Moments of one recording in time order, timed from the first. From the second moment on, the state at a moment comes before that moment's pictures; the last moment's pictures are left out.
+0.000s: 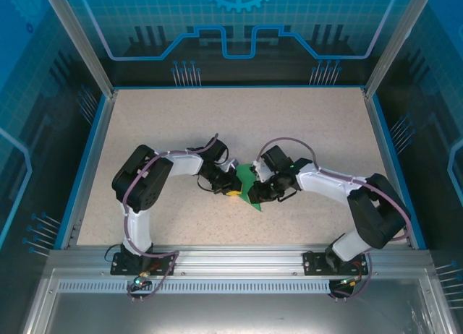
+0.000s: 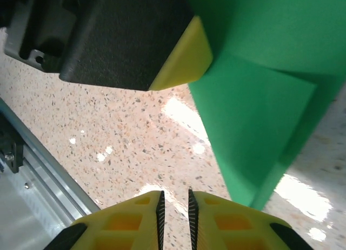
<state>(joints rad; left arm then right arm) -0.52 1.97 1.07 -0.37 0.76 -0.63 0.63 1.55 0.85 -0.52 -0.50 0.38</state>
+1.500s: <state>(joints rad) -0.52 1.98 1.11 -0.42 0.75 -0.61 0.64 1.72 0.92 -0.61 -0.39 0.43</state>
